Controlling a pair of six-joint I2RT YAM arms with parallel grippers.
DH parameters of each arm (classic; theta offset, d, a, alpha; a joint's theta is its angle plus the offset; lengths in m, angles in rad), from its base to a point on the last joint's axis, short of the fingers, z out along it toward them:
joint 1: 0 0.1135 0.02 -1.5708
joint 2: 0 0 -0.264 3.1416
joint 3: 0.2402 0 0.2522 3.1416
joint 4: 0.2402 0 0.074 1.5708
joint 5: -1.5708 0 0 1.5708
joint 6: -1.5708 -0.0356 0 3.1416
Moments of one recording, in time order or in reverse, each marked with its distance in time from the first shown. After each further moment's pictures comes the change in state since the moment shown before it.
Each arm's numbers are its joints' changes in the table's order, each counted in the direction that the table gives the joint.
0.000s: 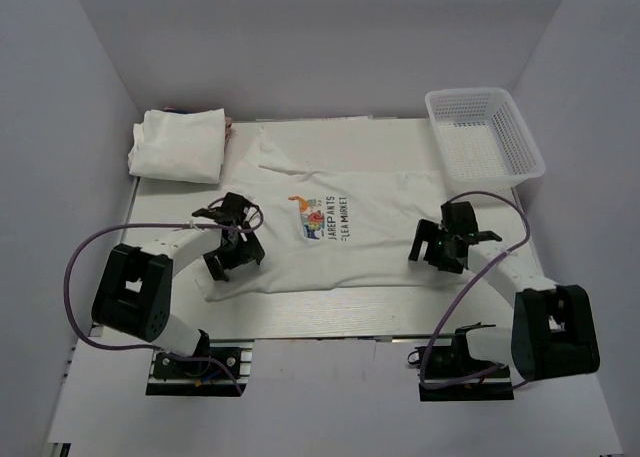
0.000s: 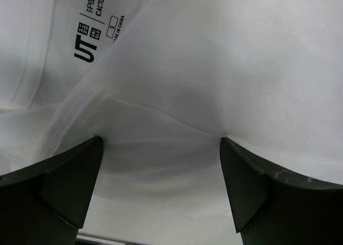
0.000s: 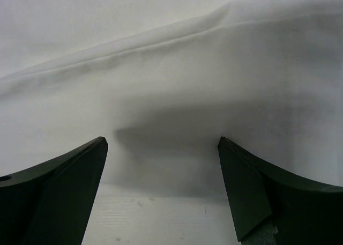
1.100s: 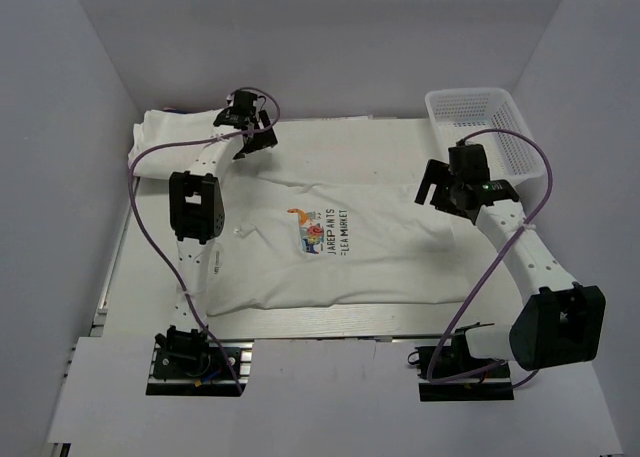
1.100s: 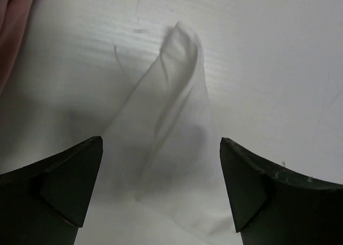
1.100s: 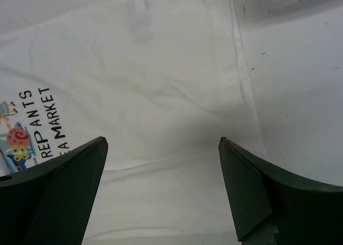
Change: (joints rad) left arm 0.124 0.955 1.475 0.053 0.021 -0.322; right arm 0.028 0.023 0.496 0.251 -0.155 -0.017
